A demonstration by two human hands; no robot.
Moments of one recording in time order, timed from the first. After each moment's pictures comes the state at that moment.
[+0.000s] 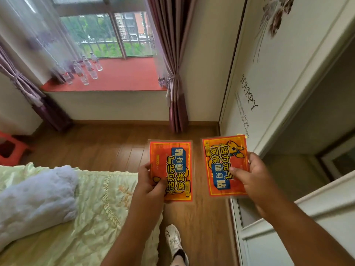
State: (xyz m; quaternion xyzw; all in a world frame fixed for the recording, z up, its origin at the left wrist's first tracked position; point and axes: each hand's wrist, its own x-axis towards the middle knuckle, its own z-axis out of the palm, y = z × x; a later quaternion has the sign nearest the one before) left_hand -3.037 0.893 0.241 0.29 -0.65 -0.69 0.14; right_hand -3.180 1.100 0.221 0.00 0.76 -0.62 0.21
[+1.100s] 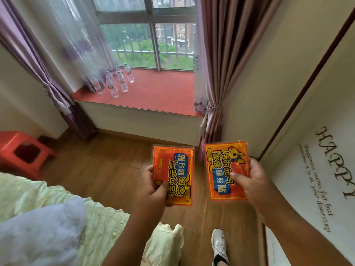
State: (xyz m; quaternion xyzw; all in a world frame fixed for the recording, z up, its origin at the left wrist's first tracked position) left_hand -3.288 0.609 0.220 0.35 -0.65 -0.65 0.18; right_hand -3.465 0.796 0.210 -0.08 0.75 -0.60 0.26
